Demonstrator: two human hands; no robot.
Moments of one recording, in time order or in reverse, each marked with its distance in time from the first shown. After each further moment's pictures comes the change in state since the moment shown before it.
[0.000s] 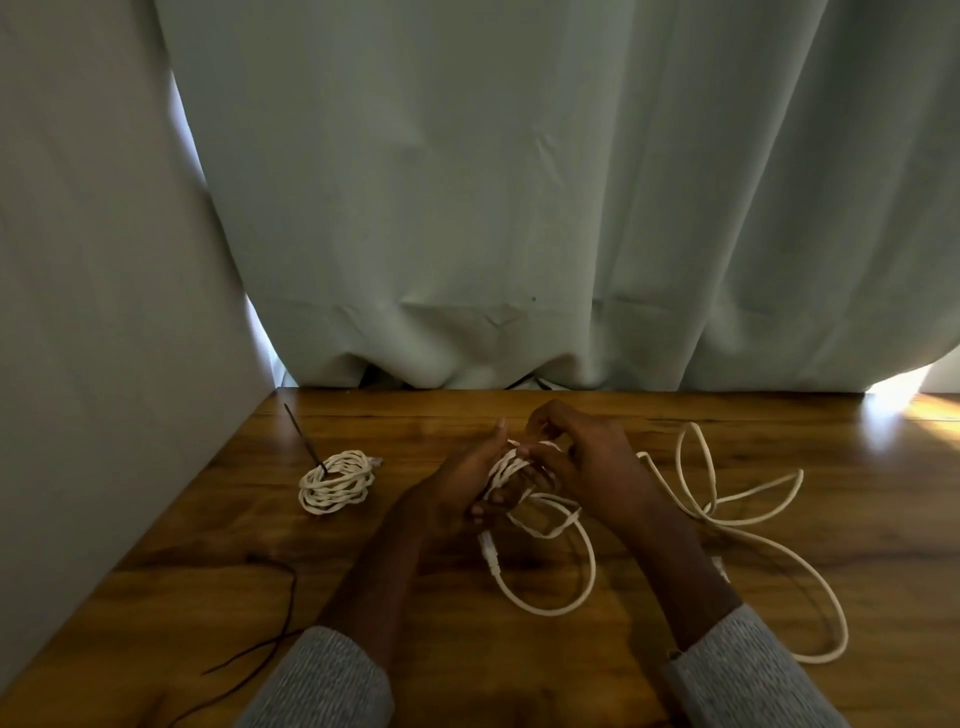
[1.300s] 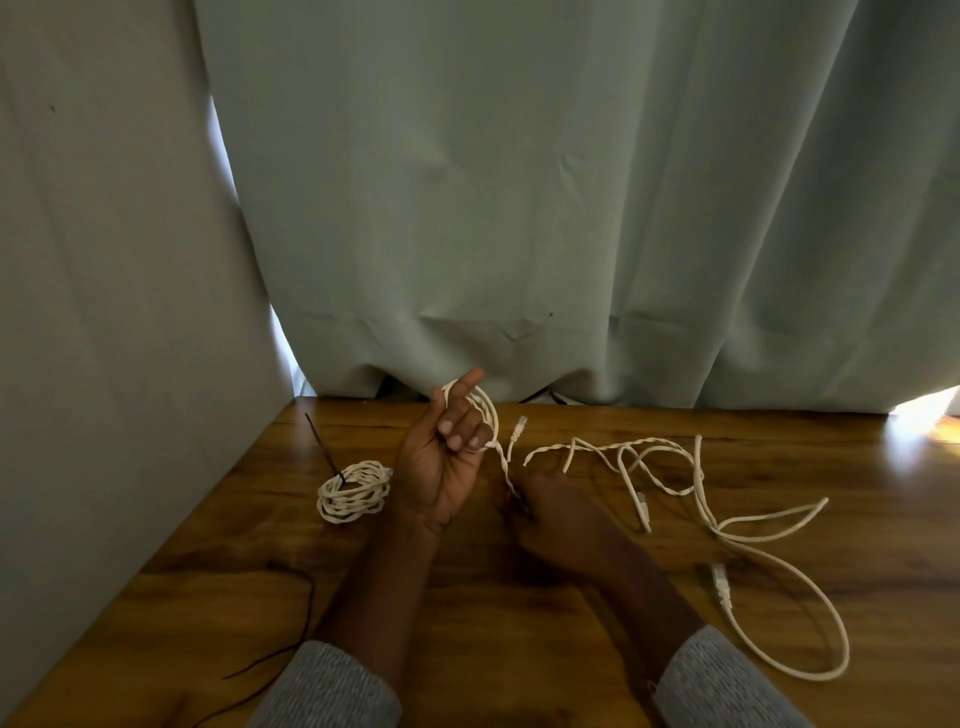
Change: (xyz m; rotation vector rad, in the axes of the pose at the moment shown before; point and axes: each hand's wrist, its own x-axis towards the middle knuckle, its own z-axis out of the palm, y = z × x) left_hand -0.013 0.023 -0.013 -0.909 0.064 0.663; right_hand -0.004 -0.019 0.047 -0.109 -0.358 0.091
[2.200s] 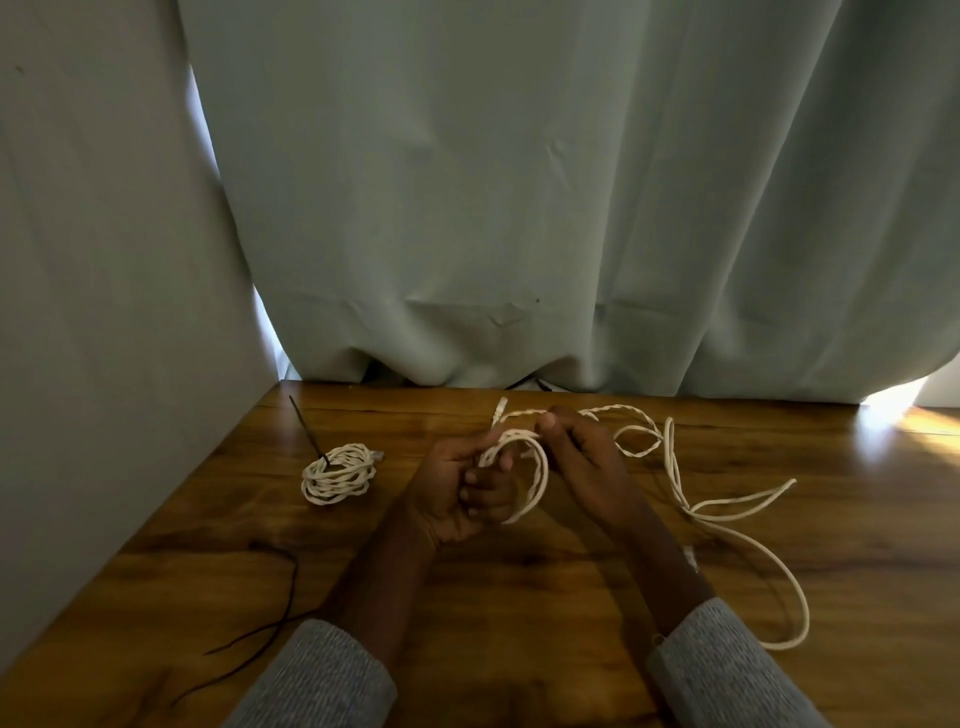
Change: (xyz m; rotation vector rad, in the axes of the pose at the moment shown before) left_hand -0.021 -0.020 -0.001 0.223 -0.278 -0.639; right_hand -0.003 0.025 -0.028 0.572 0.411 -0.181
